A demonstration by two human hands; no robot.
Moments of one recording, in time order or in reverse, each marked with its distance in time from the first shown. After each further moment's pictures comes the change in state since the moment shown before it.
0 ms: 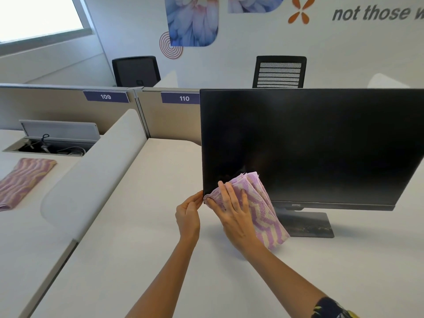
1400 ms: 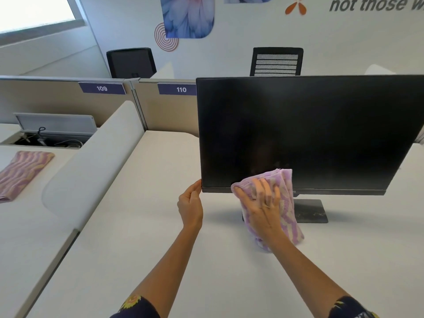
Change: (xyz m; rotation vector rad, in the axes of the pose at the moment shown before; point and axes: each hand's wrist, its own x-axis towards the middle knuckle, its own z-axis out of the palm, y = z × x) left_hand -0.005 -0.008 0.006 0.094 0.056 -0.006; right_hand -0.051 0.056 -0.003 -0.075 -0.044 0.153
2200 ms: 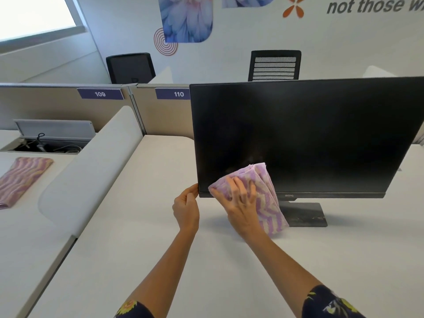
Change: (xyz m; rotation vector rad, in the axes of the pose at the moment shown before) left_hand 0.003 0.006 0.003 0.096 0.075 0.040; right_hand 0.035 -0.039 0.008 0.058 0.155 -0.107
